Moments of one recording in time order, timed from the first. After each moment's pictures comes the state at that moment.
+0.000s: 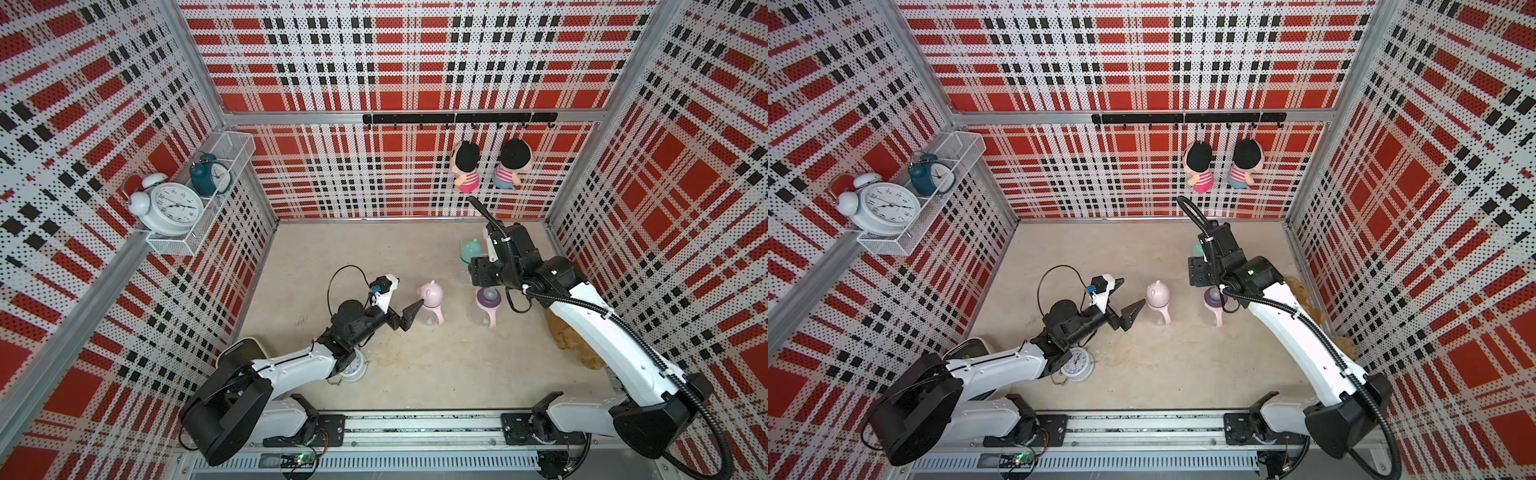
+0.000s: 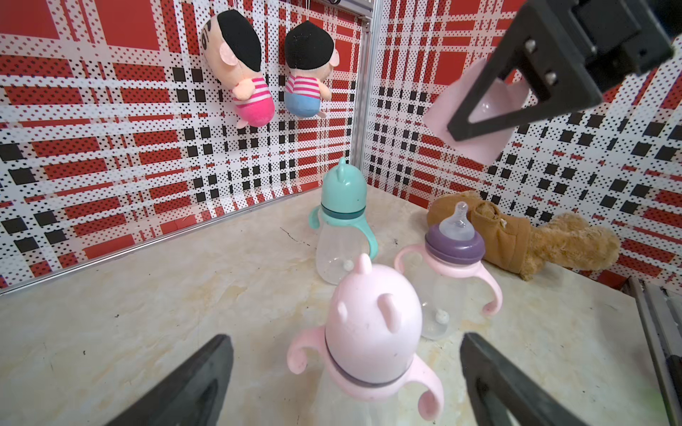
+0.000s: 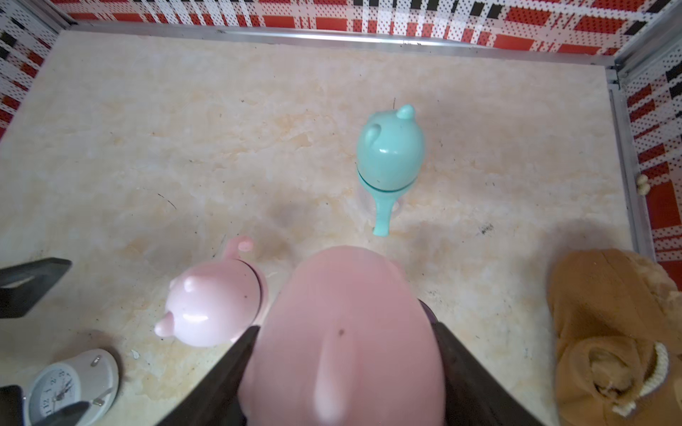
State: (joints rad) left arm -0.68 1.28 0.42 0.85 0.18 -0.08; right arm 0.51 1.28 1.38 -0.94 0.22 0.31
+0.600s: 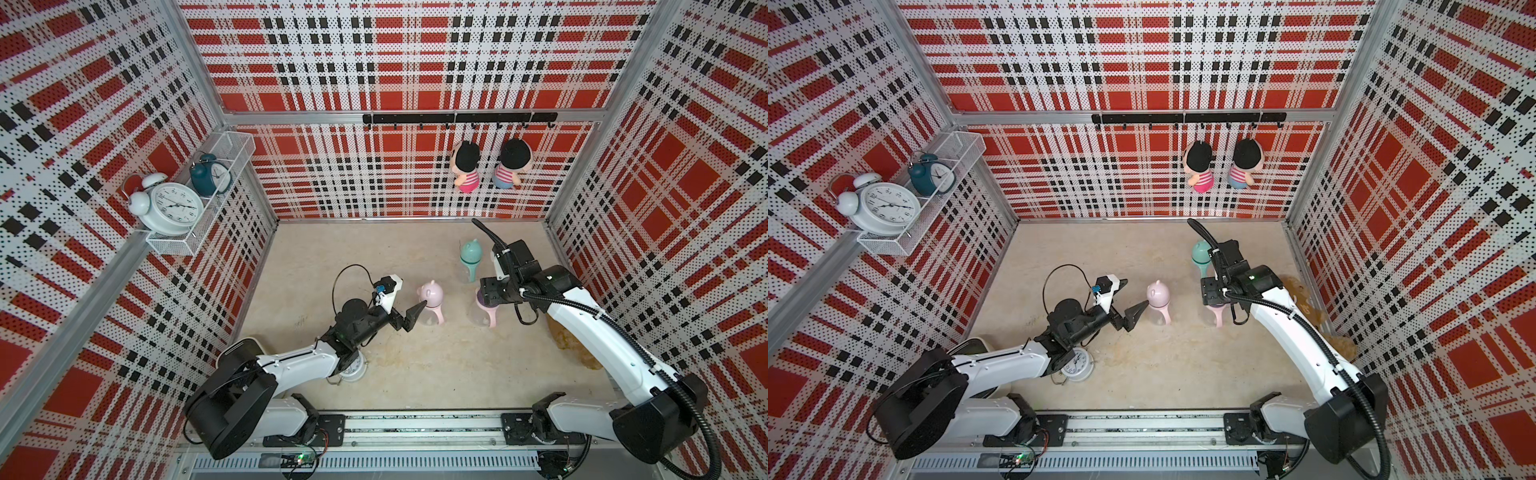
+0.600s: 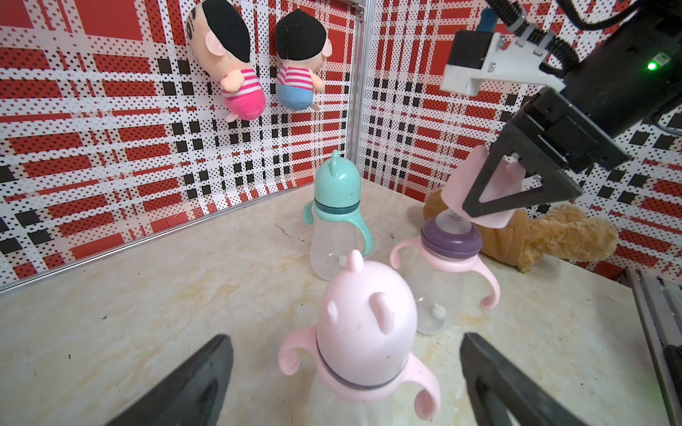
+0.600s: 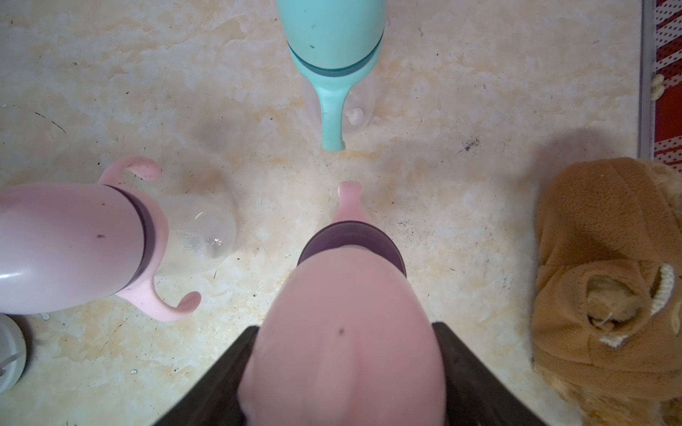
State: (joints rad) left arm -0.70 1.31 0.44 0.85 0.18 -0.07; right arm 0.42 1.28 1.22 -0.97 0.16 0.27
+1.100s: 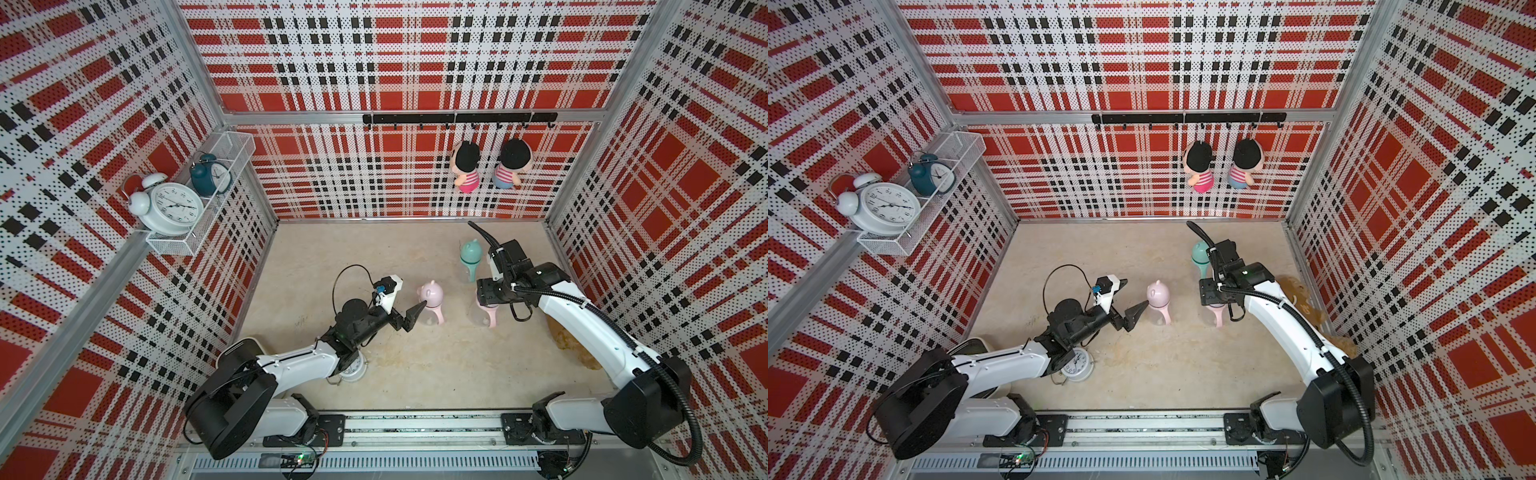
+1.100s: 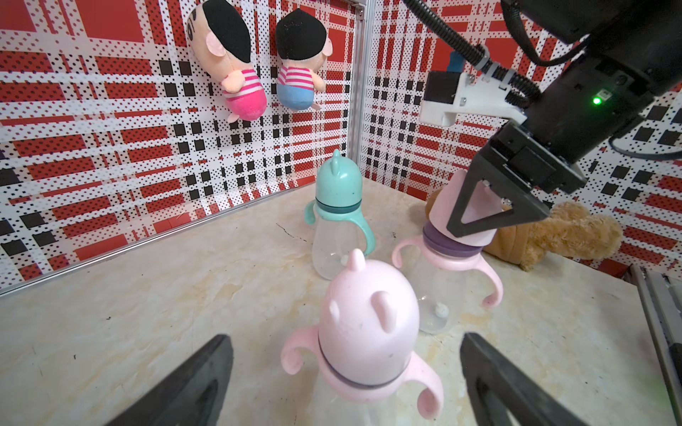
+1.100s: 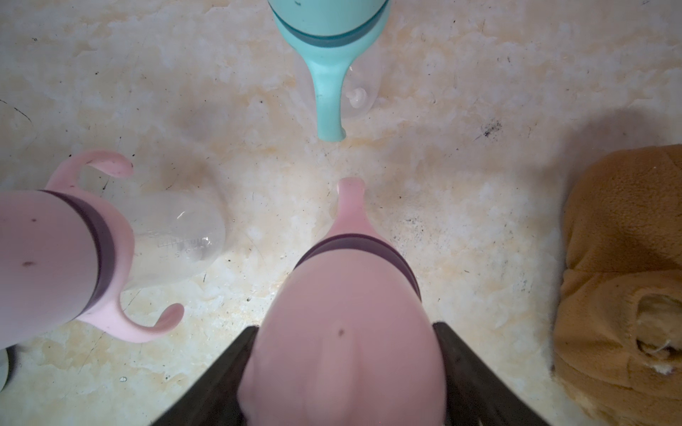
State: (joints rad) left arm -0.70 1.31 0.44 0.84 0.17 -0.05; right arm 0.39 1.35 1.20 -0.93 0.12 0.27
